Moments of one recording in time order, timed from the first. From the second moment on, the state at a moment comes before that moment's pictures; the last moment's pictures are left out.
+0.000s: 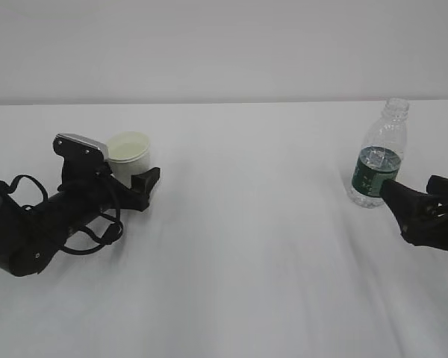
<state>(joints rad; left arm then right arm) -0.29 2.33 -0.91 0.18 -1.15 -0.05 0.01 1.66 -0.21 -0.32 -1.14 0.18</state>
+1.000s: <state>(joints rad) -0.29 1.99 -0.52 0.11 -1.15 -0.05 0.01 1.48 -0.02 -0.31 -1.14 0.17</state>
